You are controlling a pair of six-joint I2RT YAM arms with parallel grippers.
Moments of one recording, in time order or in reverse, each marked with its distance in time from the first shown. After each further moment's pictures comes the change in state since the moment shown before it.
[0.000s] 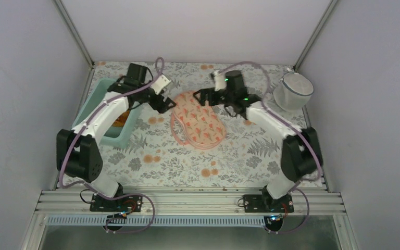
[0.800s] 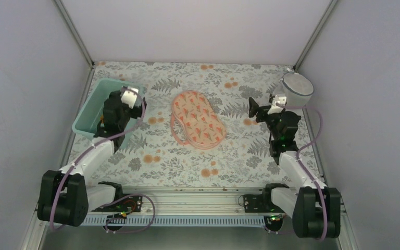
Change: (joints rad) left arm 0.148 -0.439 -0.639 0.851 -0.550 -0.103; right arm -0.495 -0.690 -0.787 0.677 0.150 -0.222
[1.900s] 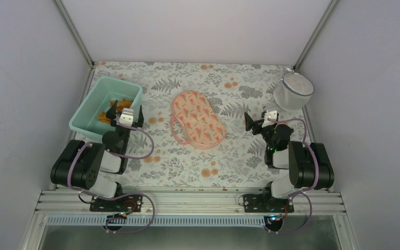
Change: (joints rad) left arm 0.030 0.344 -0.538 1.307 0.020 0.004; right arm -0.079 0.485 -0.237 0.692 -0.137 -0.113
